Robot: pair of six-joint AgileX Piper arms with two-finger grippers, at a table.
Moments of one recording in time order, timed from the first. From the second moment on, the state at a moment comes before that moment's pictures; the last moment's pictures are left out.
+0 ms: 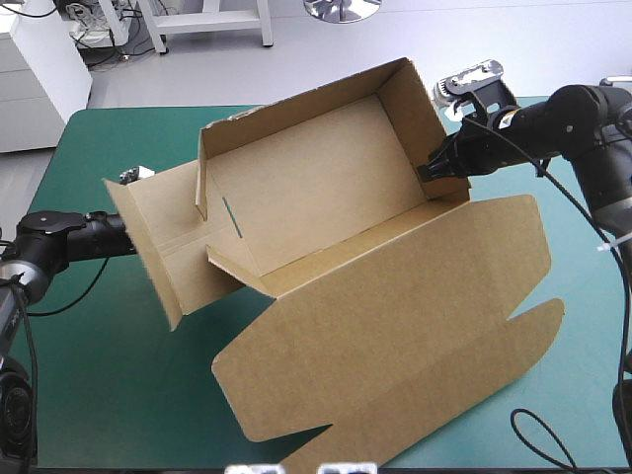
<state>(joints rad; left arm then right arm) 0.19 1.51 -1.01 -1.26 1.12 1.04 0.24 1.54 -1.80 0.34 1.18 -0.38</state>
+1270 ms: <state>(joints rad) 0.04 1.22 -1.05 -1.13 0.82 0.72 0.24 1.62 -1.80 0.25 1.11 -0.31</state>
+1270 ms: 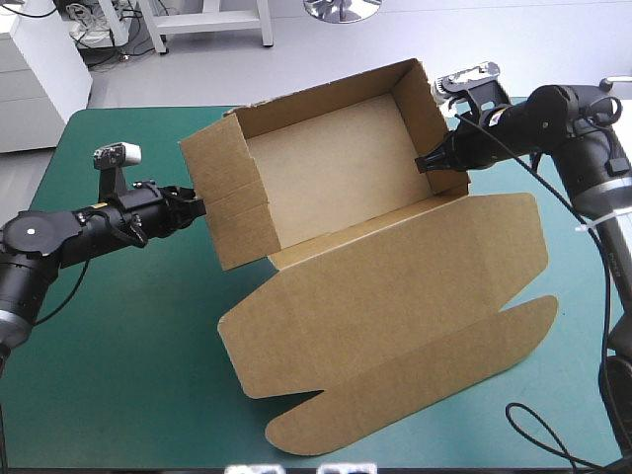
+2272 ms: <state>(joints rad) -0.29 1.21 -1.05 -0.68 0.52 0.30 0.24 1.64 -1.80 0.17 1.13 -0.26</state>
